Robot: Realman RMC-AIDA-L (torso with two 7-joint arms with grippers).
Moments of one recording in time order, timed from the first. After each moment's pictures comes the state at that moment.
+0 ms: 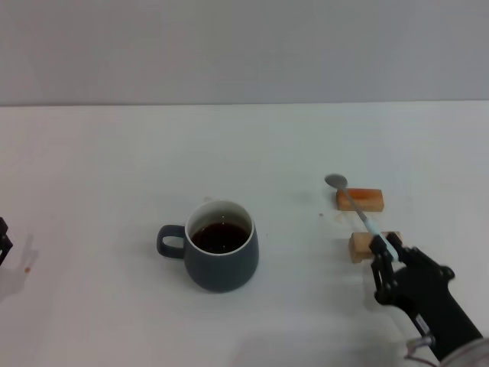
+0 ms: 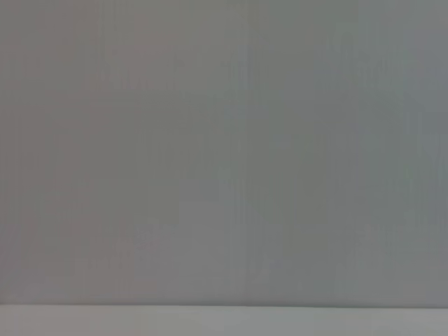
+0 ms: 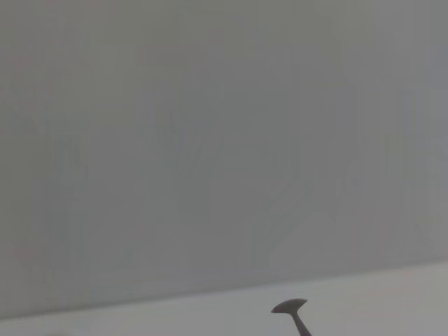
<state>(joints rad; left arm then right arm) -0.16 -2.06 -0.60 -0.09 2.10 1.34 -0.21 0.17 2.06 0.28 0.60 -2.00 -1.16 -0.01</state>
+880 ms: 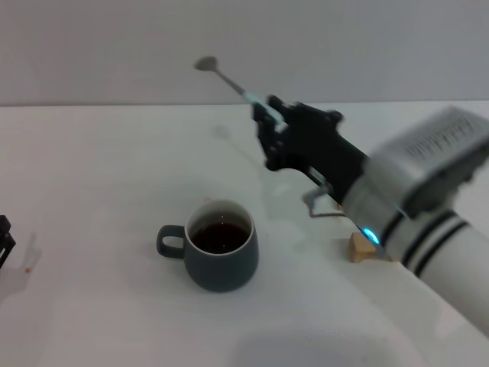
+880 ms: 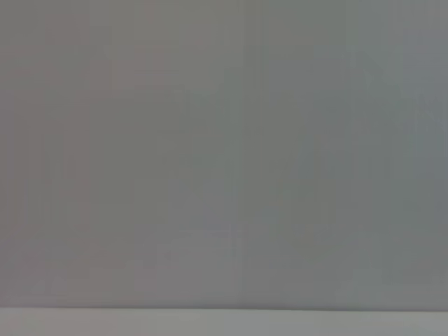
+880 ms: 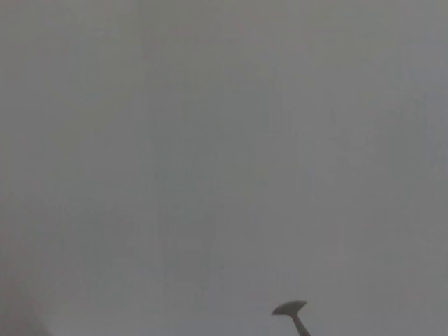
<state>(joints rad) -0.16 -2.06 -0.61 -0.10 2.10 1.34 -0.20 0.31 1.97 0.77 1.25 -2.28 -0.38 -0.31</state>
